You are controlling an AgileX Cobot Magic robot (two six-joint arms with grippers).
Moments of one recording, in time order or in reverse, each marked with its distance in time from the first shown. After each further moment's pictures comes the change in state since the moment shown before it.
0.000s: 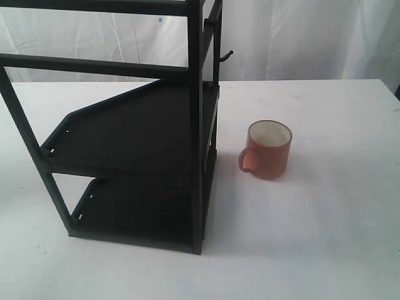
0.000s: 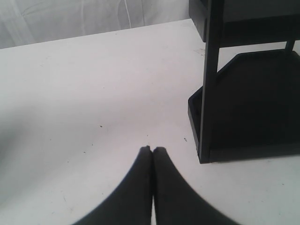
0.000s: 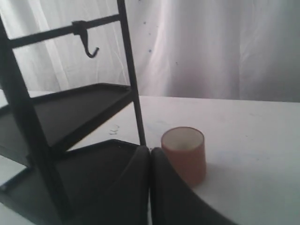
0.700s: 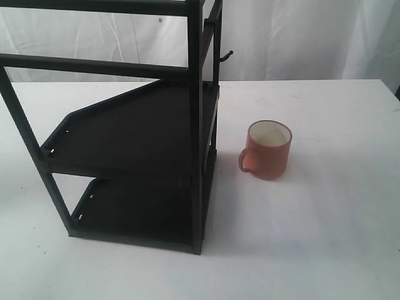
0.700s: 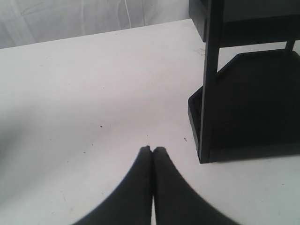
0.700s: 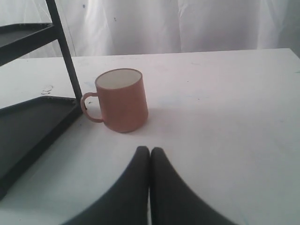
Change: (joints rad) left arm 0.000 0.000 0.000 0.000 0.000 0.000; right arm -0.195 -0.187 0.297 -0.015 -0.014 -0.026
